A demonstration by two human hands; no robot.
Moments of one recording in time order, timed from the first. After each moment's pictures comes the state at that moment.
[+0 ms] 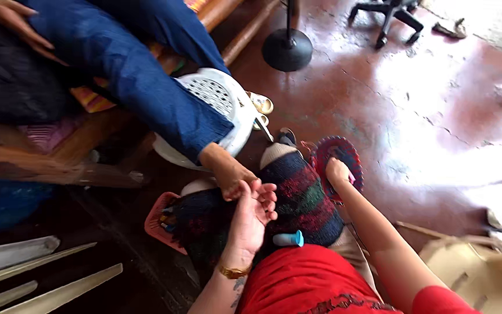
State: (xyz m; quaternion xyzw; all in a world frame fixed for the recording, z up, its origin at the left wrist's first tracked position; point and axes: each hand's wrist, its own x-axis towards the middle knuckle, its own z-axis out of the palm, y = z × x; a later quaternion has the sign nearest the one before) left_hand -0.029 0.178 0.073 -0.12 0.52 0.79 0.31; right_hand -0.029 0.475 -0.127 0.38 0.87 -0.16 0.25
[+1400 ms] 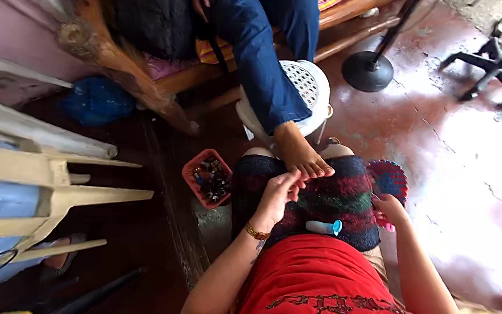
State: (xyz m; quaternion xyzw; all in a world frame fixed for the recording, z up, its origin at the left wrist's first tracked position) left_hand -0.031 0.120 0.048 -0.14 0.56 0.79 0.22; right_hand 0.008 0.495 -0.090 0.37 0.82 -0.35 0.26
